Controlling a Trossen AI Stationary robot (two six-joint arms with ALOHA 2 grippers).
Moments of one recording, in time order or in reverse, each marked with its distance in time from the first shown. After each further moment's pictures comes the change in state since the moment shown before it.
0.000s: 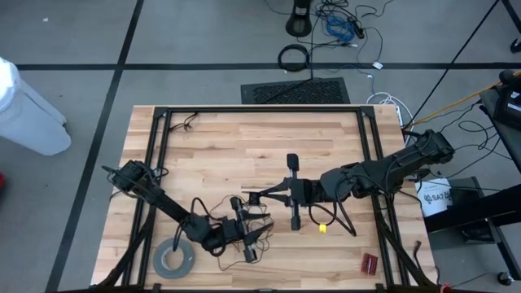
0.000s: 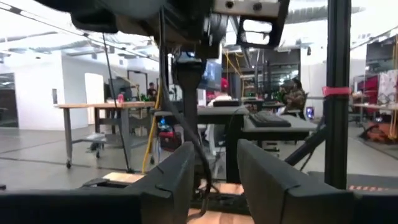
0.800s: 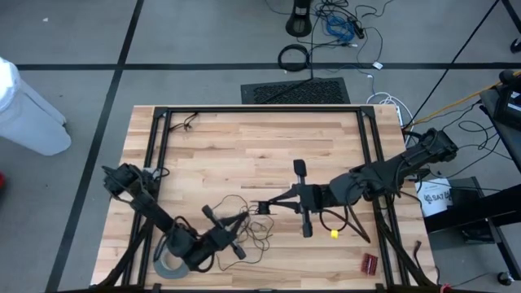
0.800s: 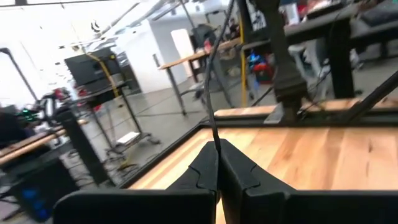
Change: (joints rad) left arm -0.159 -0.028 0.000 0.009 -0.600 0.451; right arm 0.059 -0.046 0.000 -0.101 -0.006 0.036
